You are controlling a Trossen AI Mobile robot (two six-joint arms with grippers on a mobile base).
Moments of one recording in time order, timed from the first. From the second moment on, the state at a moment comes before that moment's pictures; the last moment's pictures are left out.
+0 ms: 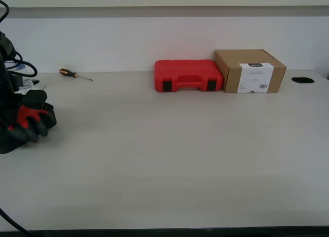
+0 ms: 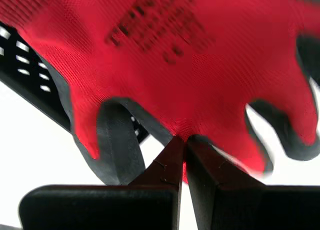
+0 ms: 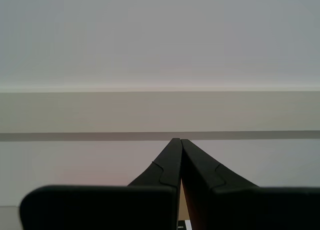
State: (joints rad) arm 0 0.00 1.05 0.52 0.61 0.00 0.00; arm 1 0.35 2.13 1.05 -0.42 -0.13 0.14
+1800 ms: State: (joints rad) arm 0 0.00 1.05 0.52 0.56 0.00 0.00; arm 1 0.16 1.53 1.43 -0.58 0.35 0.24
